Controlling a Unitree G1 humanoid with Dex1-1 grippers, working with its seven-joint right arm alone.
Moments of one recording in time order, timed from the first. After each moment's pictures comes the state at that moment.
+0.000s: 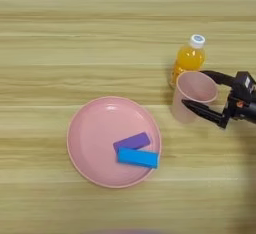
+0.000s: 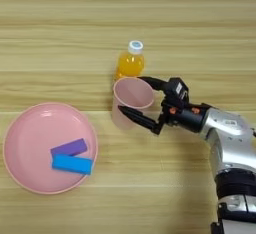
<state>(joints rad) -0.28 -0.55 -0.17 0.54 0.32 -0.20 1.26</state>
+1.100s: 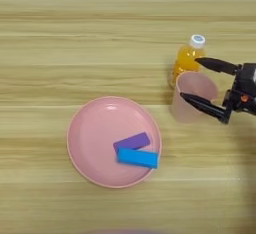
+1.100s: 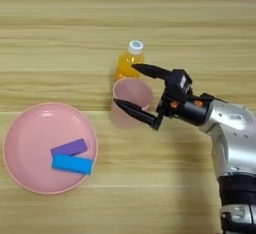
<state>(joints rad) -0.21 -0.55 -0.19 0.24 0.39 -0.14 1.27</state>
